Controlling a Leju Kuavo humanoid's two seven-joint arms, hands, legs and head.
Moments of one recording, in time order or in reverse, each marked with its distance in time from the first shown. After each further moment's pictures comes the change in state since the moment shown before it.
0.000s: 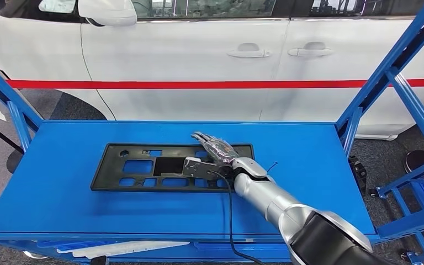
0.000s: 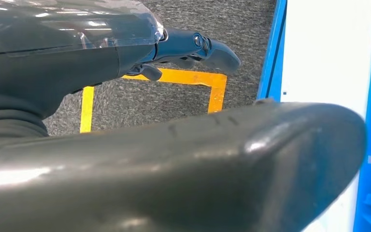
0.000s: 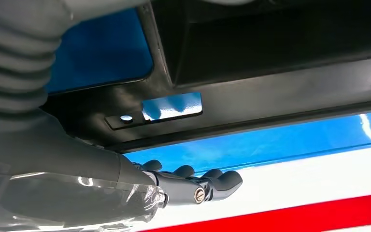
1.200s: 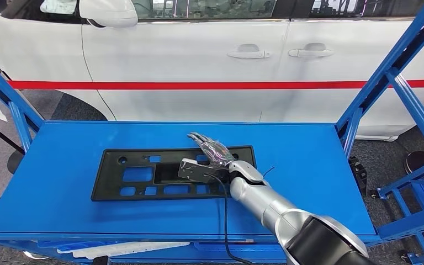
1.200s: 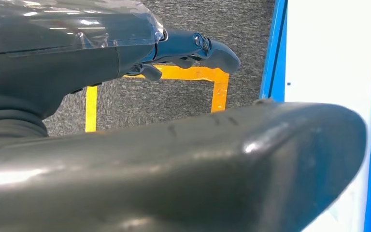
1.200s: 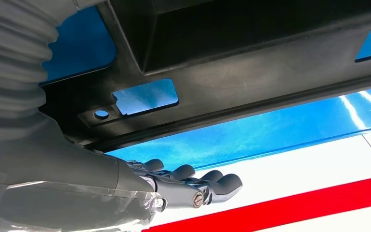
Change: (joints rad) left arm 0.001 0.008 -0.004 0.000 -0.039 -0.035 0.031; right arm 0.038 0.008 -0.061 -0.011 0.073 -0.024 -0.005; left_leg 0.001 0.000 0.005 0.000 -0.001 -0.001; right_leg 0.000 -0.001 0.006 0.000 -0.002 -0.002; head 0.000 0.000
